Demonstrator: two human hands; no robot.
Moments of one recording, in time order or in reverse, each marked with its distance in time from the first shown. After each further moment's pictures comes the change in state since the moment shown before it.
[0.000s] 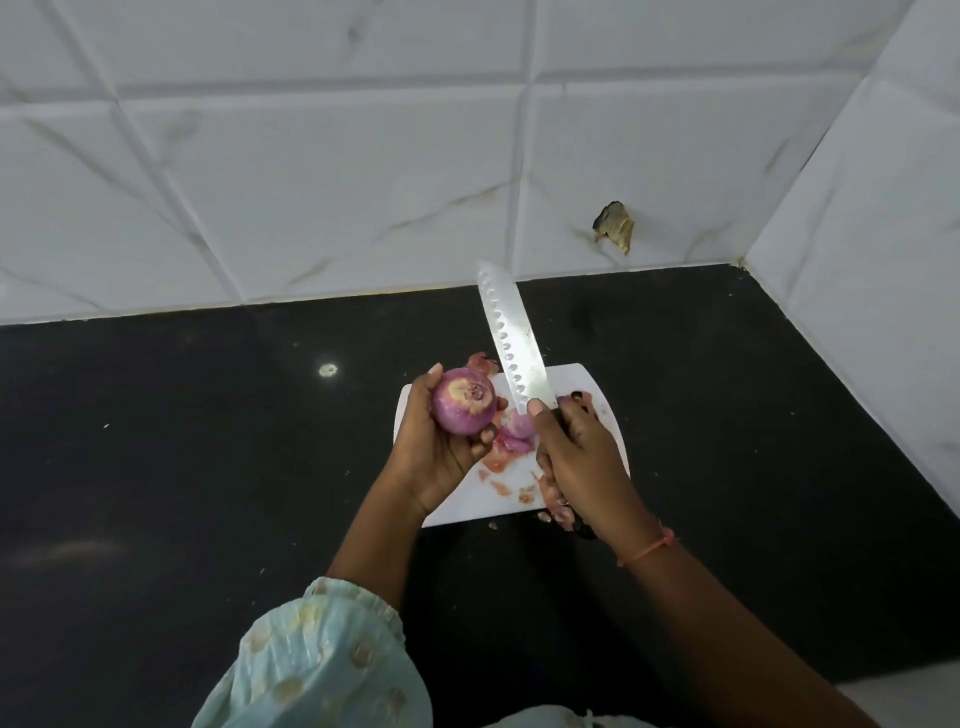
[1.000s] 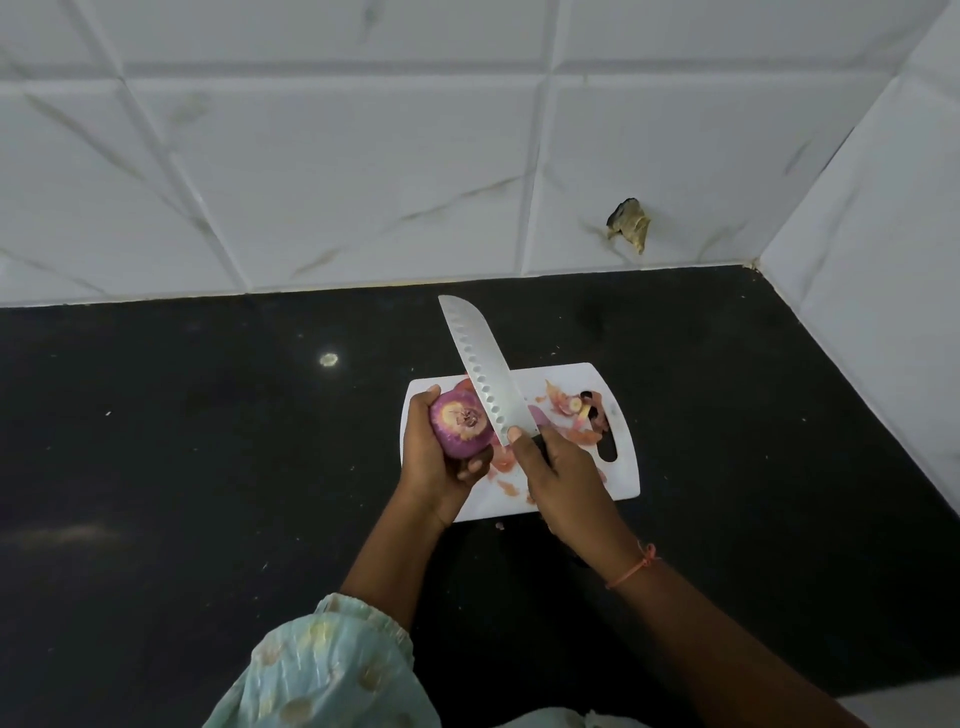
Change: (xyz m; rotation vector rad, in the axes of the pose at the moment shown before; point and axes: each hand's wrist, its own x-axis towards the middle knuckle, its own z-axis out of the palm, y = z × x) left_hand -0.004 -0.014 -0.005 -0.028 0.274 0.029; right_hand -0.010 0.011 0.023 -0.216 -0.103 0.042
